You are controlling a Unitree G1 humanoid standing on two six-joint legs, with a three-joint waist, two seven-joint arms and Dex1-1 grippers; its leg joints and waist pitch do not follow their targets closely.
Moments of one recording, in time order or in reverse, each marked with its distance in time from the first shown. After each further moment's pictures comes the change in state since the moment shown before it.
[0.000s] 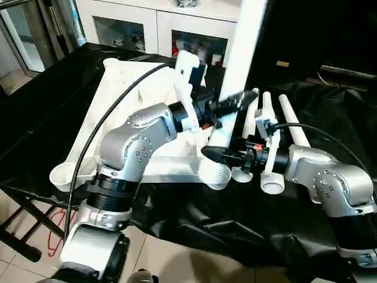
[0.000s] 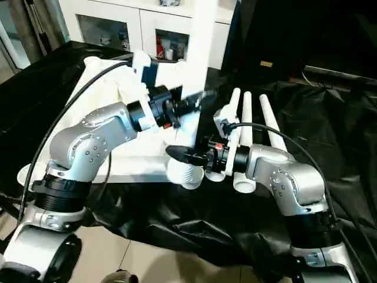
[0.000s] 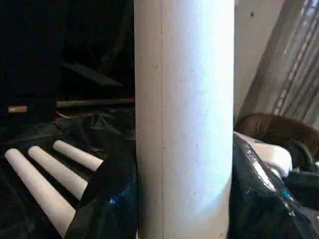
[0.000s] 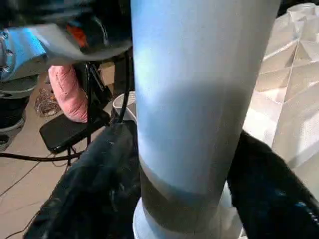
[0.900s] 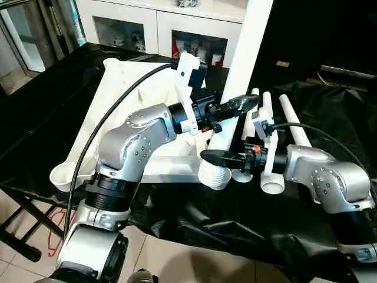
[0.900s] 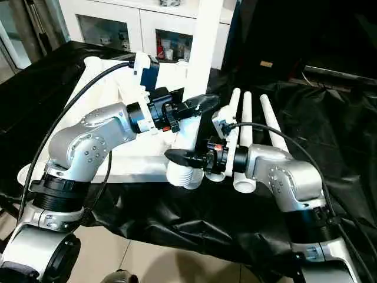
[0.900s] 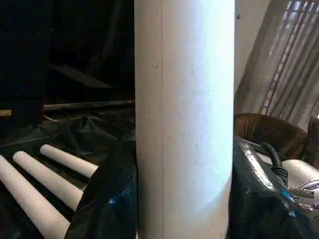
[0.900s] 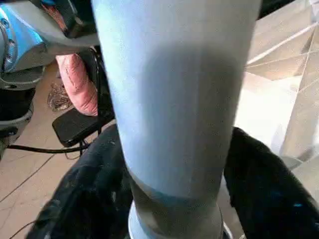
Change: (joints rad) left arm -0.001 -0.002 0.004 0.002 -0.021 -0.001 -0.035; right arm -0.030 -0.007 0.023 0.057 -0.001 0.014 0.044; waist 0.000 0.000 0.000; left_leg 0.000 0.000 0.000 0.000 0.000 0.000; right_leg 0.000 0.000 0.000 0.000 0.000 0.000
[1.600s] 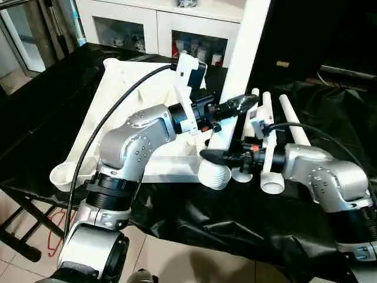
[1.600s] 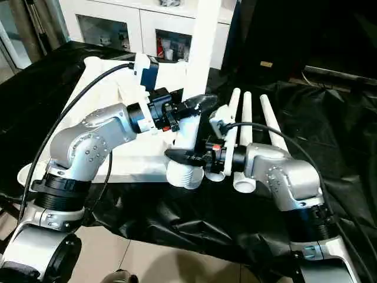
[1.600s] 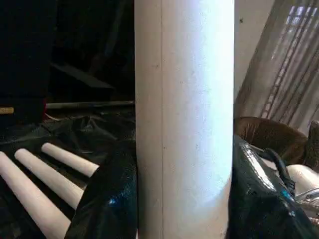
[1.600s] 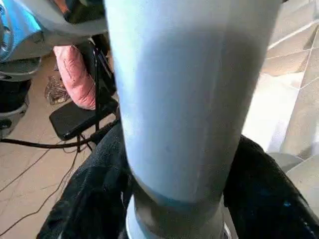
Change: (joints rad) left arm -0.003 -0.009 0.017 0.022 -0.001 -0.001 0.003; right arm -0.003 -0.001 0.022 0.016 -0.033 -0.018 0.009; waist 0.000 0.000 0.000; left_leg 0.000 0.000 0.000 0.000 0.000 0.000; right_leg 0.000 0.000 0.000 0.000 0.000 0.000
